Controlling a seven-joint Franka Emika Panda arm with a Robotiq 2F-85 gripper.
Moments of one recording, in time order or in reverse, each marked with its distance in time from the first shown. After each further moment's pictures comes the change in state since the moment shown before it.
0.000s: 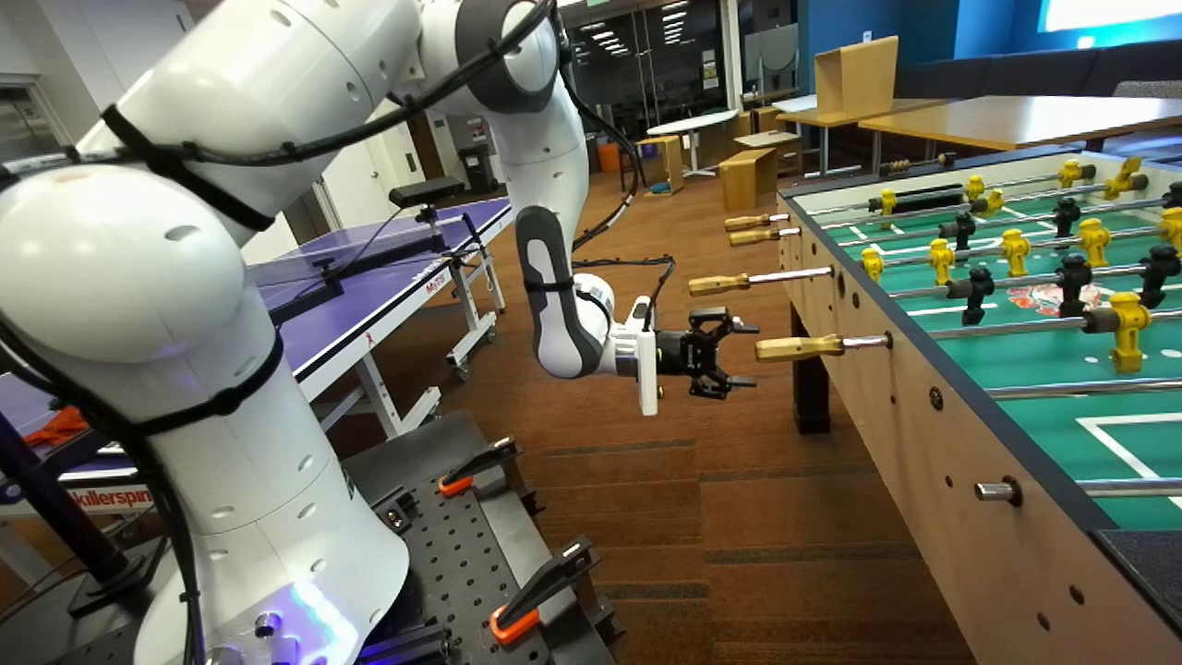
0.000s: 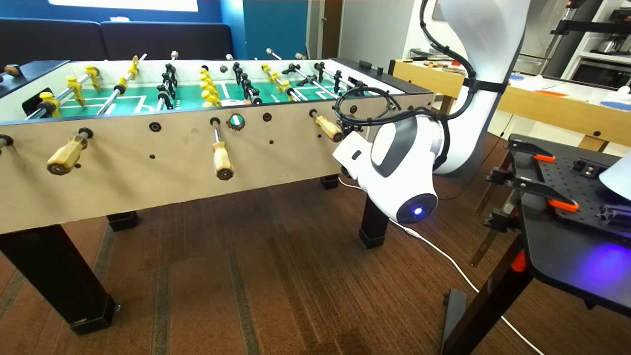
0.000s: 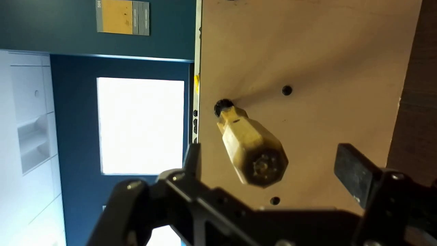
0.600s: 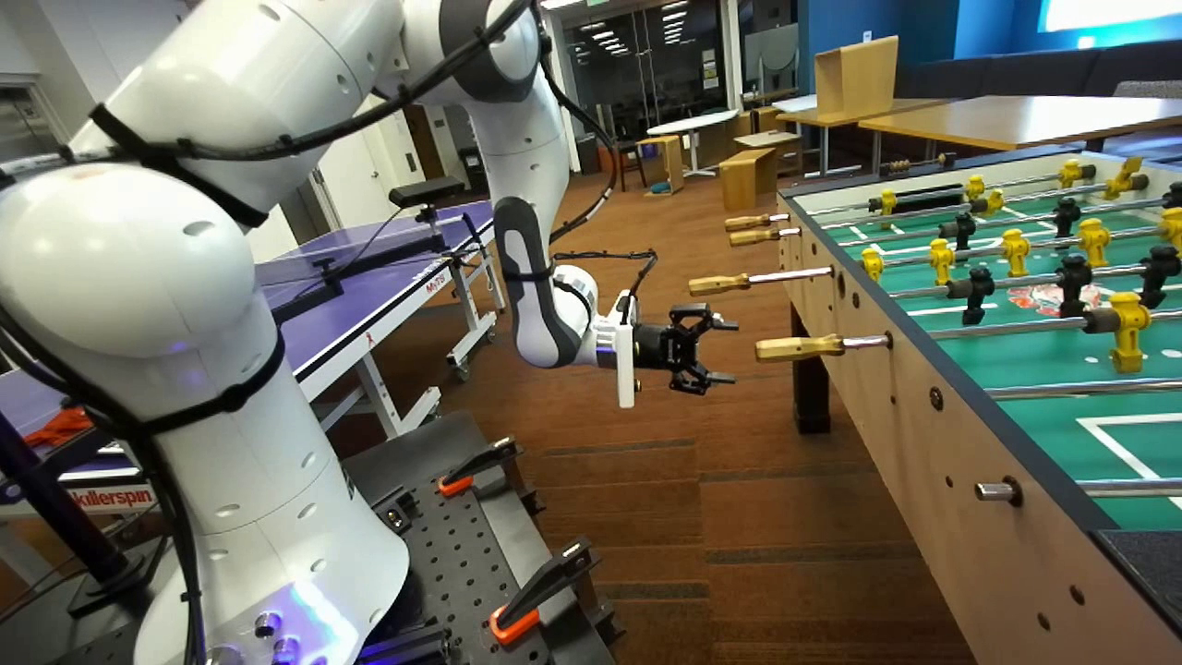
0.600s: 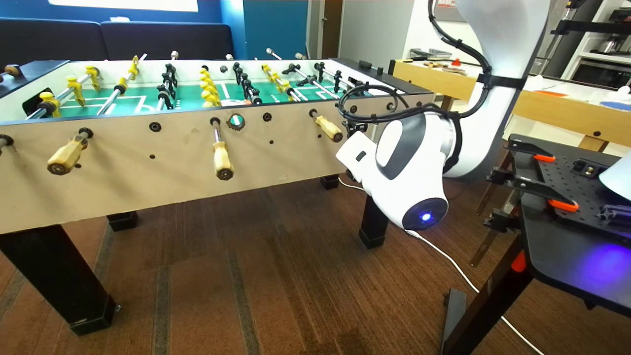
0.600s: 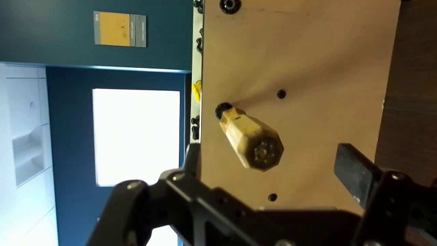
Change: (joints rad) arm 0.061 -0.039 0.000 -0.029 0.110 0.000 0.000
